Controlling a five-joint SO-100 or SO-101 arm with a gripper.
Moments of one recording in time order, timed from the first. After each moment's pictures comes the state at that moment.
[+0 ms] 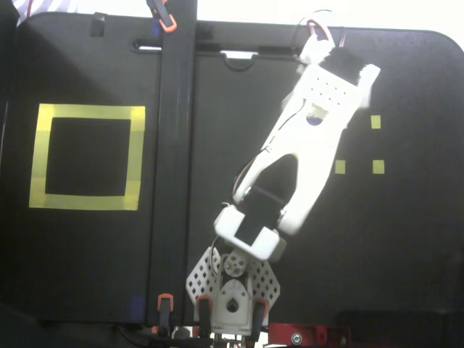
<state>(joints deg) 26.5 99.5 93.4 88.1 -113.7</state>
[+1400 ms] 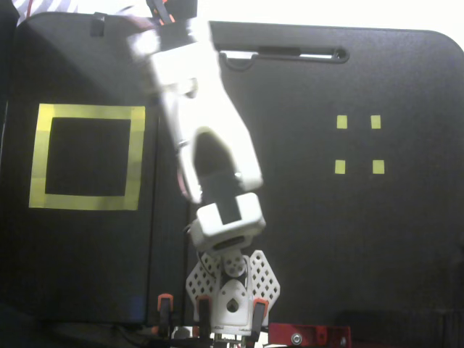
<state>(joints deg) -23.5 92.2 88.7 87.0 -72.4</state>
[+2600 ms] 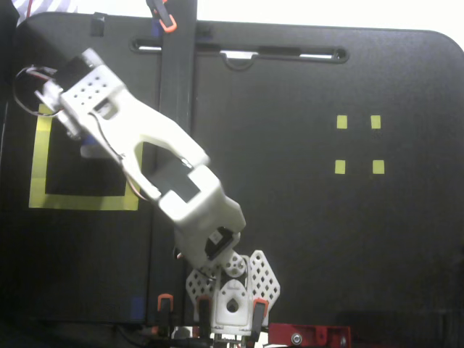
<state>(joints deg) -47.2 75.4 83.5 82.3 -50.4</state>
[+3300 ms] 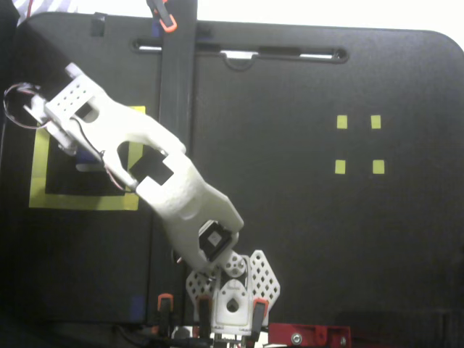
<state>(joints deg) -50.3 63.1 80.9 77.8 -47.3</state>
